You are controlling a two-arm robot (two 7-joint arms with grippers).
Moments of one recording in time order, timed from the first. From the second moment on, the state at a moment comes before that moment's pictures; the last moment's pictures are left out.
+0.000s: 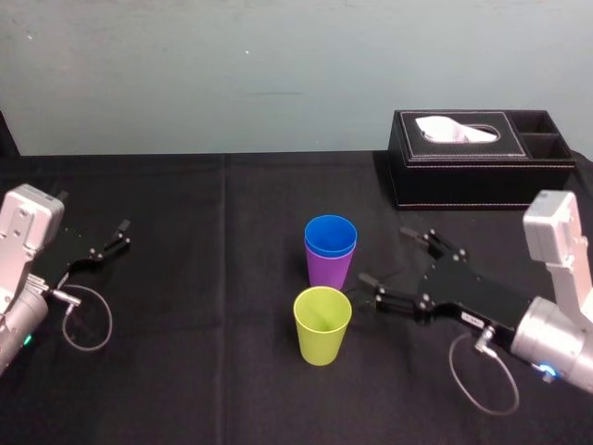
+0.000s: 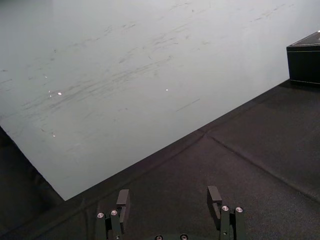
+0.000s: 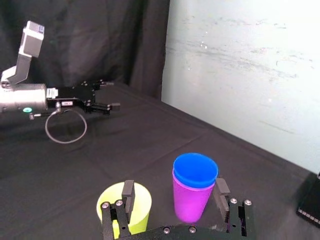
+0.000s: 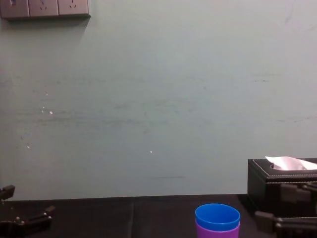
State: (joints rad) left arm -0.20 0.60 0.45 -1.41 -0.25 -0.12 0.03; right arm 0.02 0.61 -0.29 -1.70 0.43 -0.02 0.52
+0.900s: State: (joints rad) left arm -0.20 0.60 0.45 -1.41 -0.25 -0.12 0.03; right arm -0.03 0.64 -0.33 -1.65 0.41 -0.08 0.56
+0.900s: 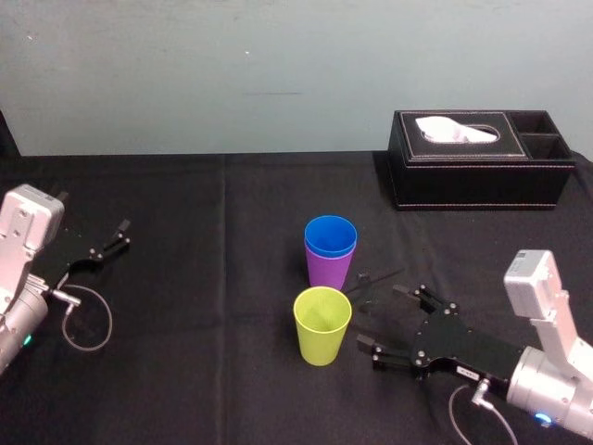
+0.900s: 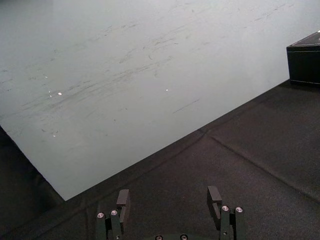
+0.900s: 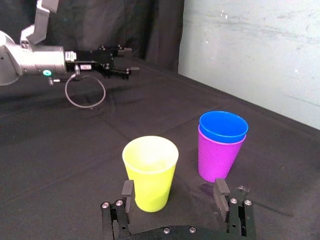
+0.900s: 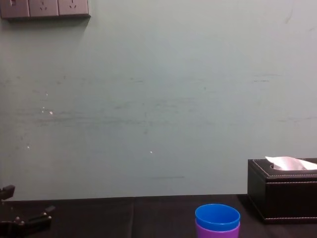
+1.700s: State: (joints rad) left arm -0.20 0.60 0.45 -1.41 -0.25 -0.12 0.03; right arm 0.05 0.58 -0.40 -1.57 0.35 -0.04 0.55
